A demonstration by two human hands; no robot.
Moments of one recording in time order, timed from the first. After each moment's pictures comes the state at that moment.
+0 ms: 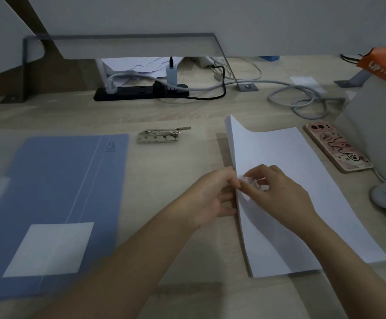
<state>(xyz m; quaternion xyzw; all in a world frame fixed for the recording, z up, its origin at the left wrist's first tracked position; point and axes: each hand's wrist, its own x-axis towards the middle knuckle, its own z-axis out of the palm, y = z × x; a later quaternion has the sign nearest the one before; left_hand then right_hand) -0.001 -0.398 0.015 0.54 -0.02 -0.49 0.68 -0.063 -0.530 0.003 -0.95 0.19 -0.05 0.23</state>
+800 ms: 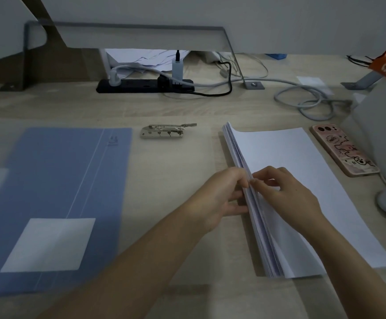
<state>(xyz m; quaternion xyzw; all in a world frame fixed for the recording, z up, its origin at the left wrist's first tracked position) -0.005 -0.402 0.015 0.57 -0.01 -0.46 0.68 -0.062 -0.532 0.002 -0.93 0.21 -0.01 0.29</state>
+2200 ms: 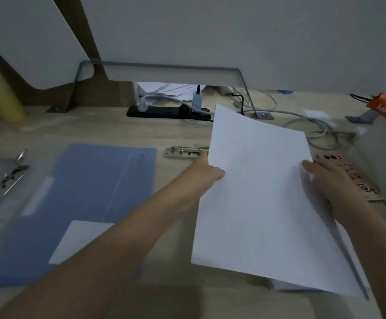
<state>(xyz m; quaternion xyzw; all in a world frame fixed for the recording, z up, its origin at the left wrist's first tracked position) 0.022 -0.333 0.068 0.78 -0.11 -0.25 0.57 -0.040 -0.563 0.054 -0.78 0.34 -0.13 0.50</state>
